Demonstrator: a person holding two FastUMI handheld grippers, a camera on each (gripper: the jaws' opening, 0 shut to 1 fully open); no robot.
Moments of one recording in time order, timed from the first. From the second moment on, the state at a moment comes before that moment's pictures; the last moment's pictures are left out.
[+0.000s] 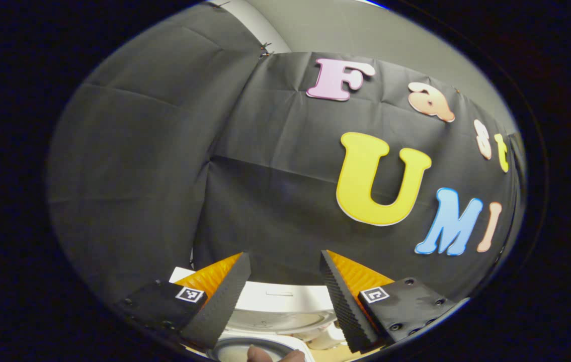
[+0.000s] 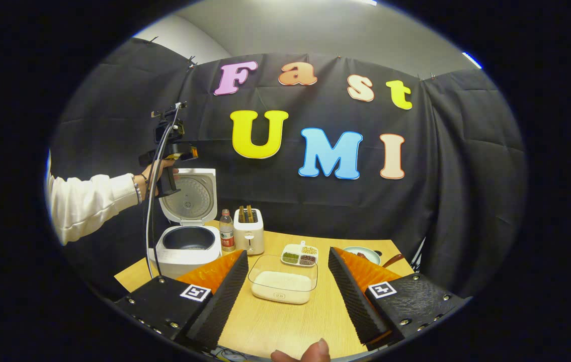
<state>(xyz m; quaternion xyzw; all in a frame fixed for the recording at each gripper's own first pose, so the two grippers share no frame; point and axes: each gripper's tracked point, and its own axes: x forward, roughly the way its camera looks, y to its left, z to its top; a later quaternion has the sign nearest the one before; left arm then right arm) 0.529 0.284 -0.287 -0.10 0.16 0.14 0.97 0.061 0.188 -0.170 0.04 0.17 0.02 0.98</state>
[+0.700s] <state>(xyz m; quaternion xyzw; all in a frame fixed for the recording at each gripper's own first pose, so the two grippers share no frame) 0.523 0.279 -0.317 -0.01 0.24 0.14 0.96 0.059 0.204 -0.195 0.07 0.21 0.04 0.97</state>
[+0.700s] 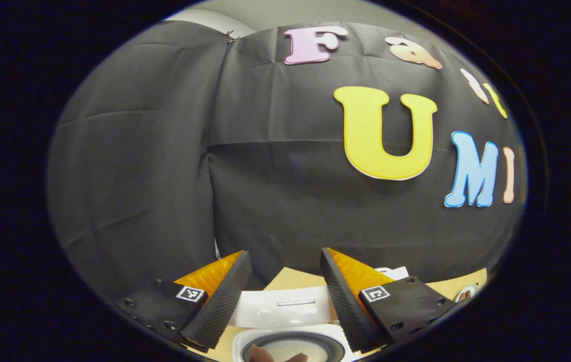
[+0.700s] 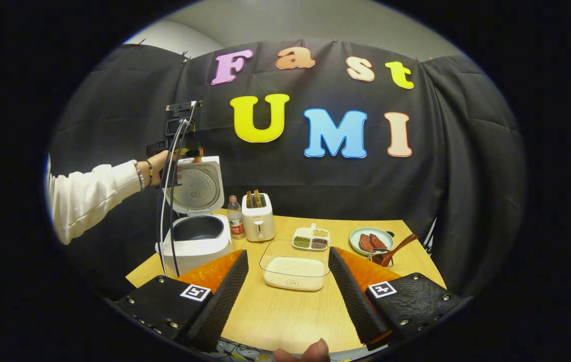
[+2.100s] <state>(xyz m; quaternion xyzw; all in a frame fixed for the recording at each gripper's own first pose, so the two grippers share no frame) 0.271 0.174 -0.491 0.00 0.32 0.11 0.94 0.012 0.207 -0.226 0.12 0.25 0.04 0.96</state>
